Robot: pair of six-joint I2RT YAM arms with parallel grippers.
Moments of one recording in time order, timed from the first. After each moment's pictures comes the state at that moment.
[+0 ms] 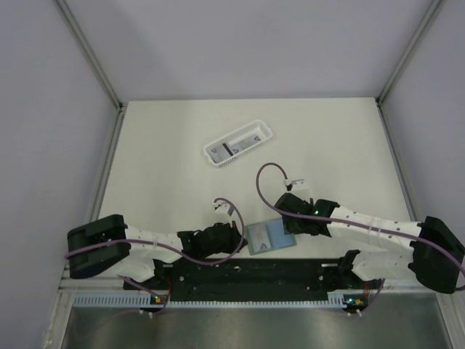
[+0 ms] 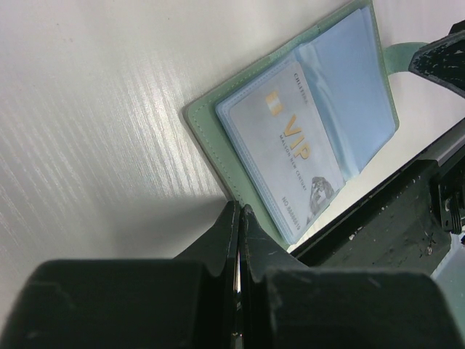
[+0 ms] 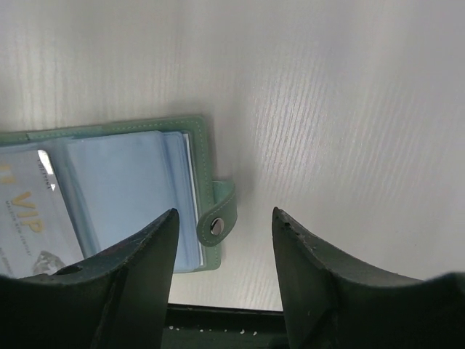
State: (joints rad) left arm -1.22 1.31 0.28 0.40 -0.25 -1.00; right arm 0.99 1.16 0.66 -0.69 0.43 0.76
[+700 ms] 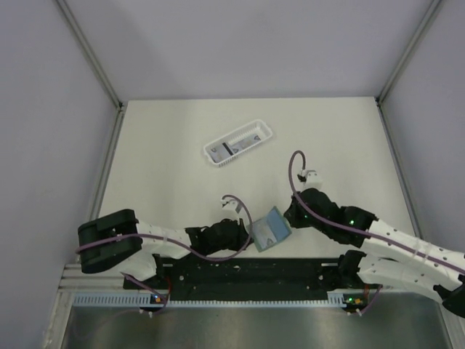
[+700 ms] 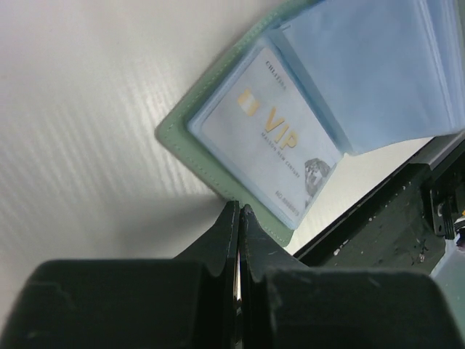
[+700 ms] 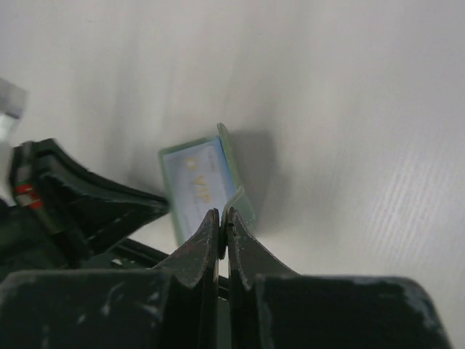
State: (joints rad) left arm -1.22 1.39 0.34 0.42 -0.22 -0.98; right arm 0.99 0.87 0.66 -0.63 0.37 0.75
